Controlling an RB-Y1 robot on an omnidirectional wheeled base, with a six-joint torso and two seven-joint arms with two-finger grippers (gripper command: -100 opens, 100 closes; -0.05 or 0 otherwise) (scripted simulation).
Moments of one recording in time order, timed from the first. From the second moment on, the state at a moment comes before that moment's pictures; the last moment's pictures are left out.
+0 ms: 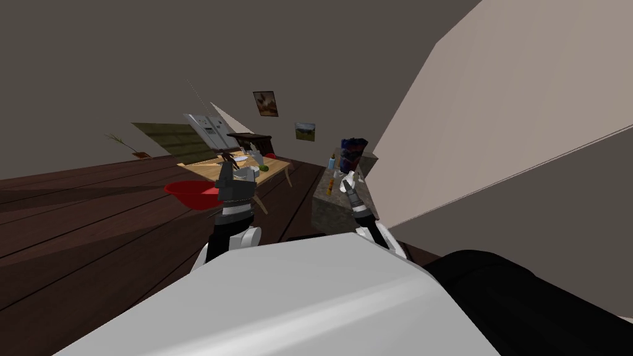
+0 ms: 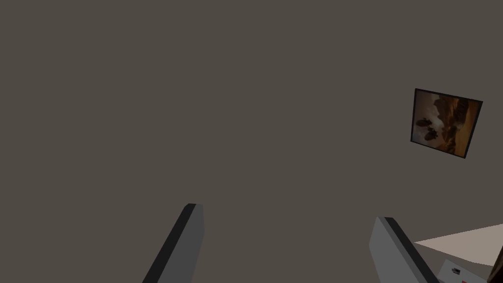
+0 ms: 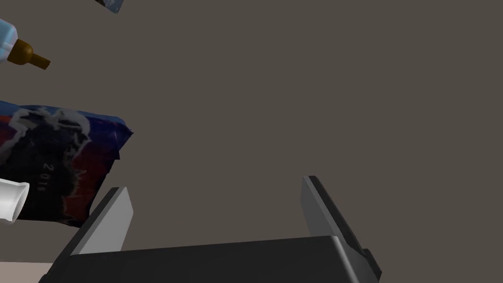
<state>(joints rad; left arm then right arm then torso) 0.48 -0.01 -0.07 -2.34 -0.10 -0.44 0.14 0.58 -0.34 0.00 -2.21 0.15 -0.38 0.21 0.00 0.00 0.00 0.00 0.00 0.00</state>
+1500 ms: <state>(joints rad) 0.48 -0.01 -0.07 -2.34 -0.10 -0.44 0.14 0.76 -0.76 -0.07 -2.09 0.43 -0.40 0.50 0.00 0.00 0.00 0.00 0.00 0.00</state>
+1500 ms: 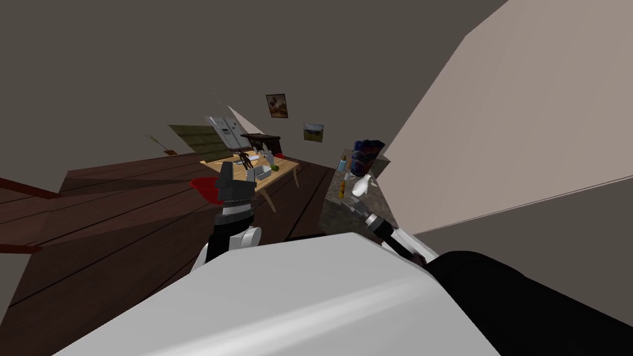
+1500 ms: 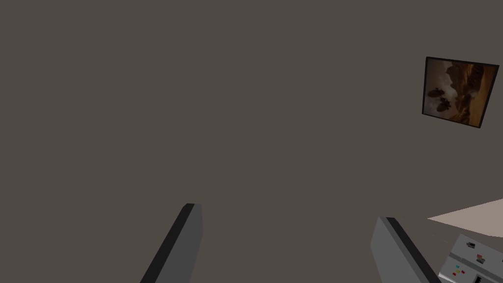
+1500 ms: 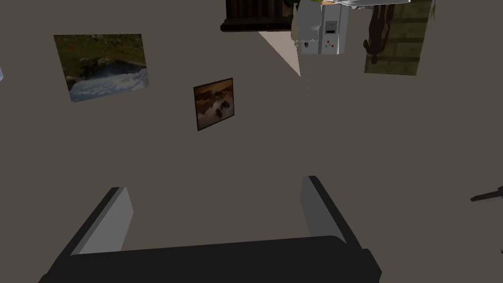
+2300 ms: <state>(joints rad) 0.48 -0.01 -0.07 -2.34 -0.10 -0.44 0.14 0.88 -1.00 -0.14 -2.02 0.60 -0.42 0.67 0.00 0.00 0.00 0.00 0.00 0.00</state>
